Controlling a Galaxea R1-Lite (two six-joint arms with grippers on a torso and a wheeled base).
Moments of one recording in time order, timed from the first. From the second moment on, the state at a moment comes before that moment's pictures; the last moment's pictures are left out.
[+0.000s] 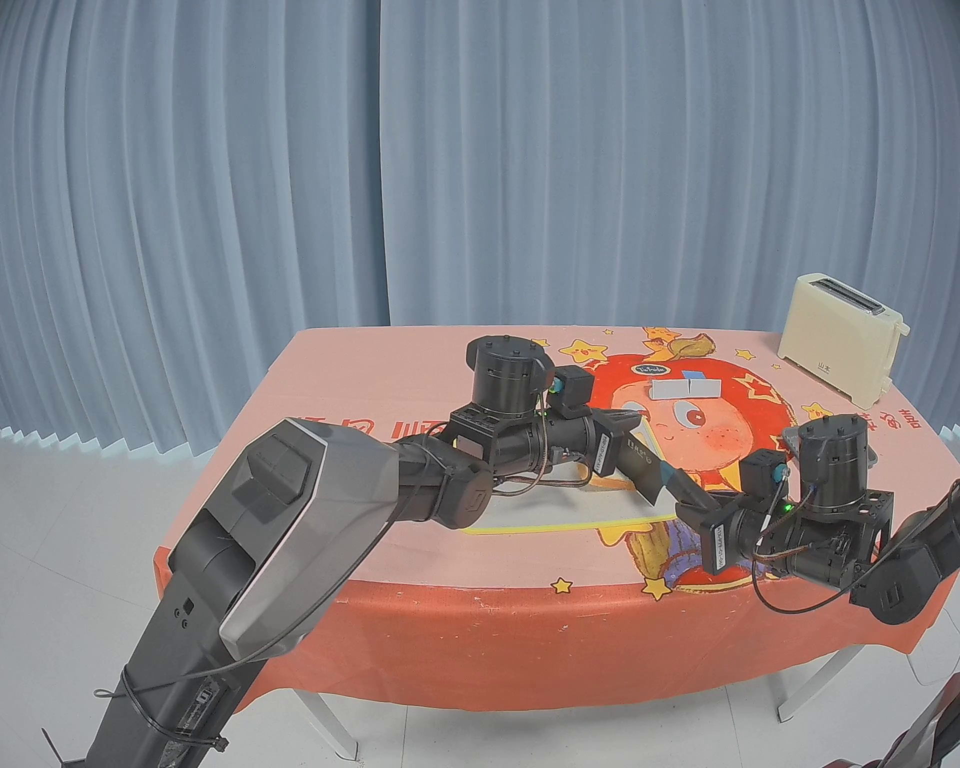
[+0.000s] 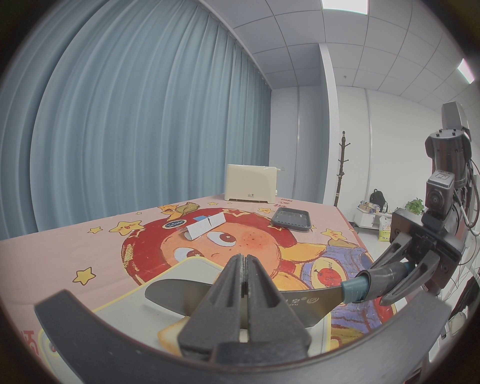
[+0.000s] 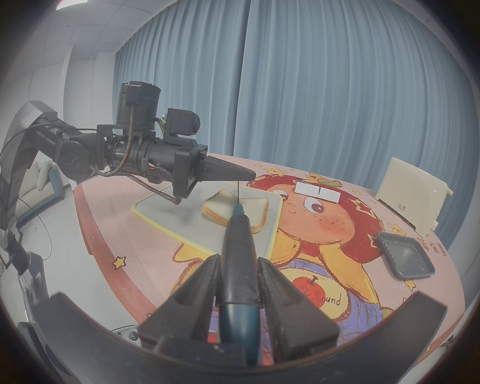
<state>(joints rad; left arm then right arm) -0.63 2.64 -2.00 -0.45 -0.46 0.00 0.46 1.78 -0.51 -0.74 -0.09 -0.05</state>
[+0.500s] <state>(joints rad) -0.63 2.66 -2.00 -0.46 -0.44 0.00 0.45 1.78 -0.52 -0.75 -0.10 -0.04</state>
